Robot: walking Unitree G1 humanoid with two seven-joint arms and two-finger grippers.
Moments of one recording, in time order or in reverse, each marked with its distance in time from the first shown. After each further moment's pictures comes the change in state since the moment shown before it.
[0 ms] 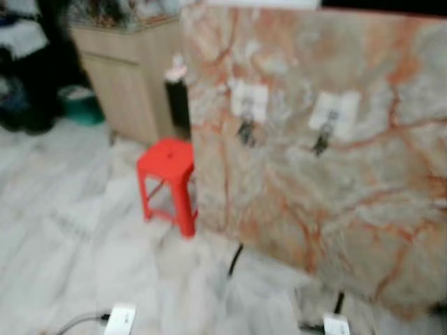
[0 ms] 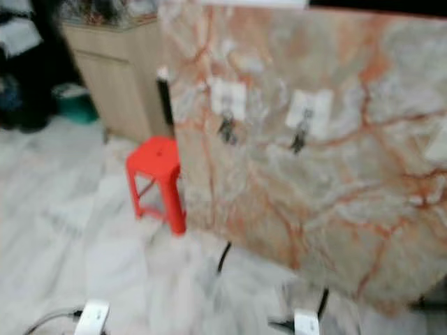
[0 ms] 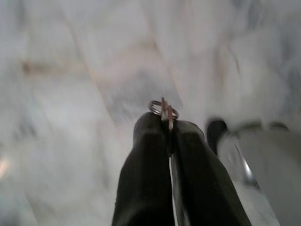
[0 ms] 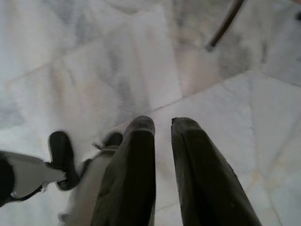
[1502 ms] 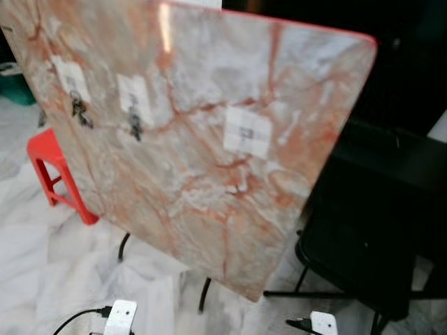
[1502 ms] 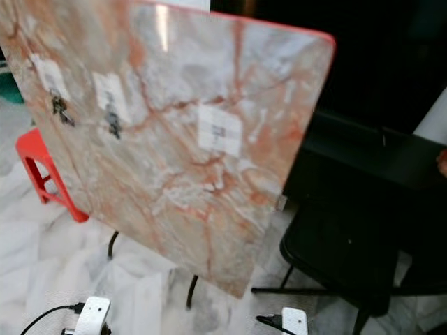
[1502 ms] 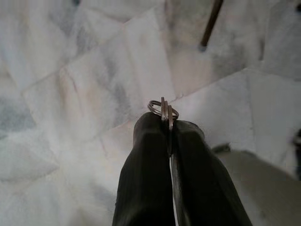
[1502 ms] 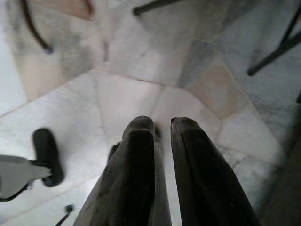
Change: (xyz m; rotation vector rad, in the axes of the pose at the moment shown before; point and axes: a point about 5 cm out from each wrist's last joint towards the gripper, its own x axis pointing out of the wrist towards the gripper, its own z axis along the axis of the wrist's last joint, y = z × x) left arm 0.003 -0.001 0.022 0.005 -0.072 0.000; right arm 0.000 0.005 0.003 -0.021 0.003 0.021
